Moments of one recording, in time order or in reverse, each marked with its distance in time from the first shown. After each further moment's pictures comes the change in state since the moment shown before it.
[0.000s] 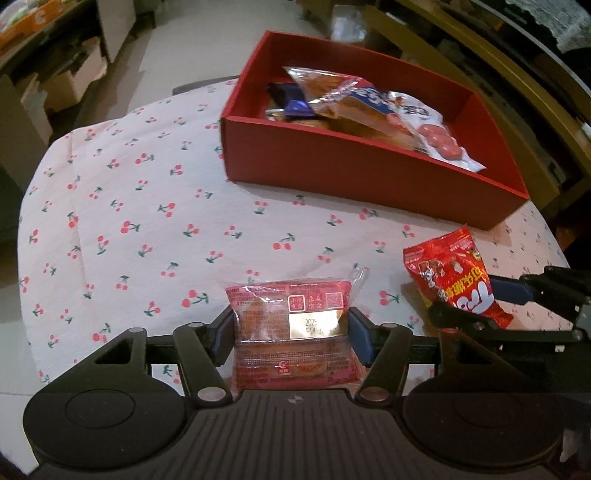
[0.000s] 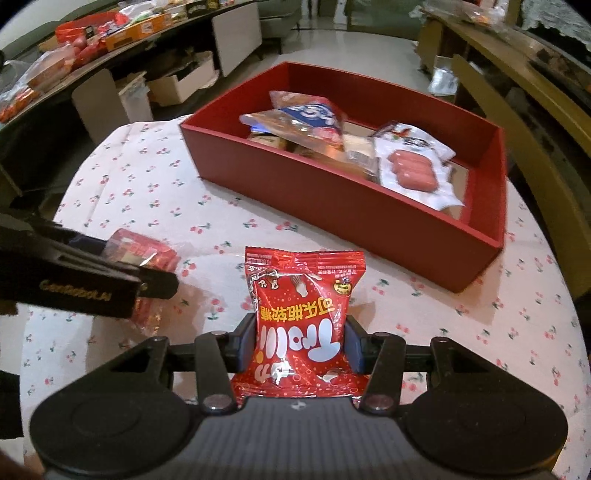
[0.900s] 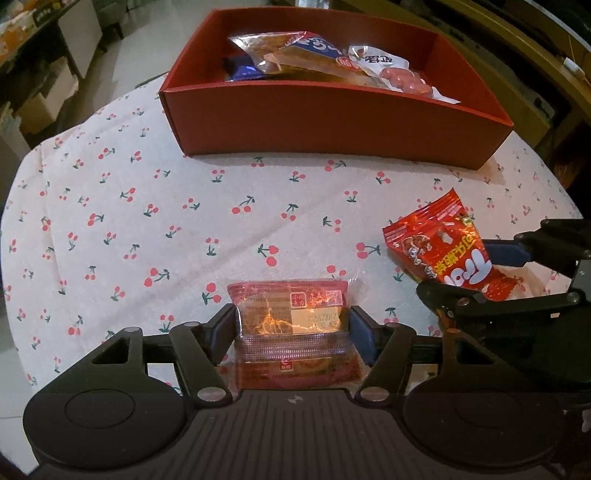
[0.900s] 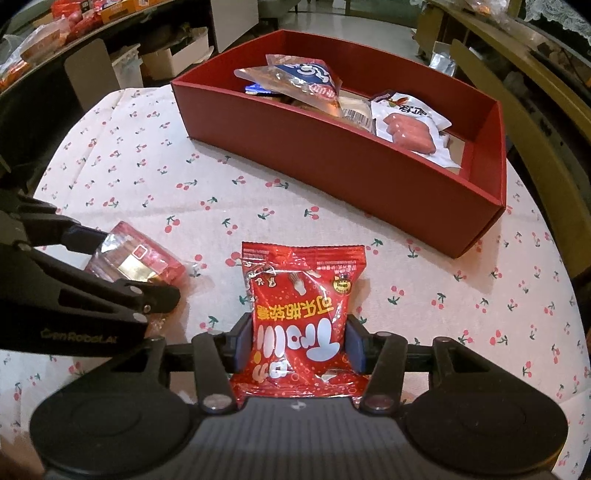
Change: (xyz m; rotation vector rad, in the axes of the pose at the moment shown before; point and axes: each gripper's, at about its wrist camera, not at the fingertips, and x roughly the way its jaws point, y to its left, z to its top) left arm 0.020 -0.029 -0.022 0.140 0.042 0.040; right arm 0.013 0.005 -0.016 -0.055 0.062 -0.046
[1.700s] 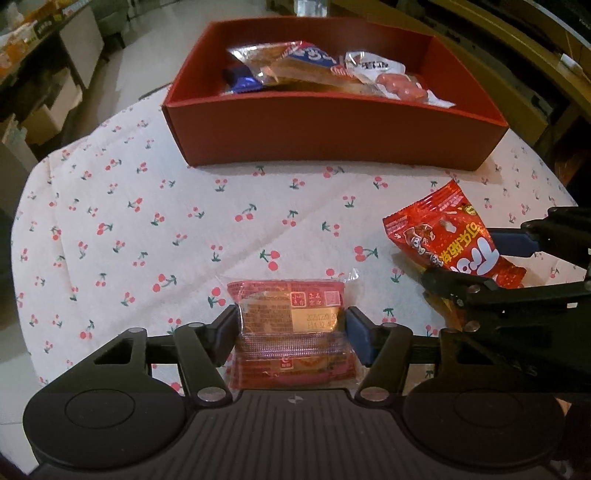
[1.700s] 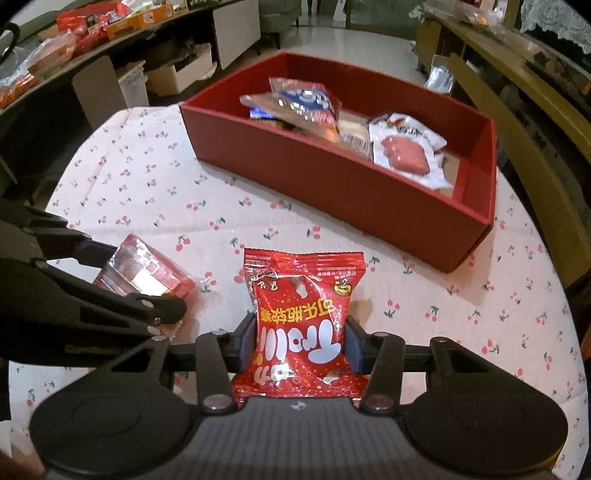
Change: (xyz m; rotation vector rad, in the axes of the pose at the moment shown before) left arm -0.011 -0.005 0.003 0.015 -0.019 0.025; right arm -0.021 0.001 0.002 0.013 -0.069 0.021
